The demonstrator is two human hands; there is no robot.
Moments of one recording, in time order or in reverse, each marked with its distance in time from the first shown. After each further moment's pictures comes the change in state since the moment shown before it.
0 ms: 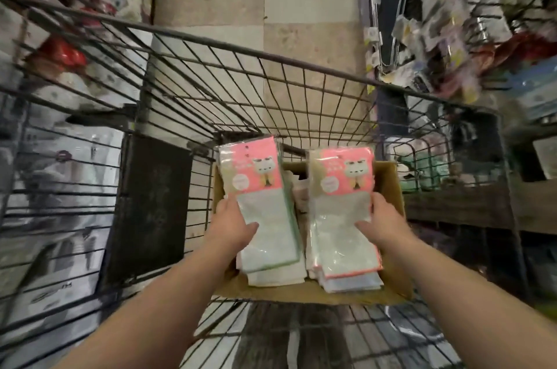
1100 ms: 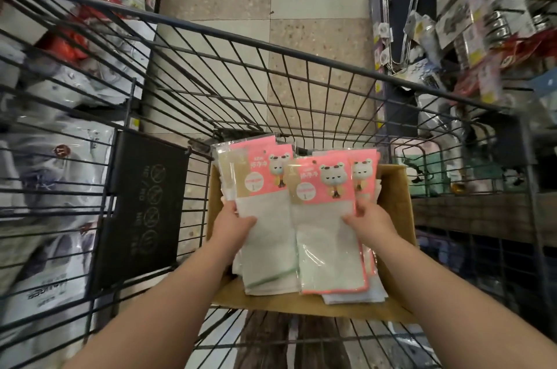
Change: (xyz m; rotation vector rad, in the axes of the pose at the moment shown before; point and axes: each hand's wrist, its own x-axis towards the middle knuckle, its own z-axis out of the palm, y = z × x) left_hand 0.011 0.009 0.017 -0.676 0.028 -0.182; right_hand 0.033 -0.004 0.026 0.230 -0.010 -0.015
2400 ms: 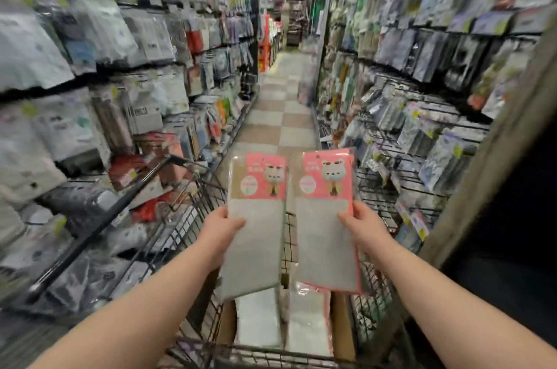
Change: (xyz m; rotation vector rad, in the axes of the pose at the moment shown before) left_hand -0.366 0.044 -0.156 -0.450 0.031 0.755; right_hand -0.405 -0.065 -0.139 0.393 0.373 -0.768
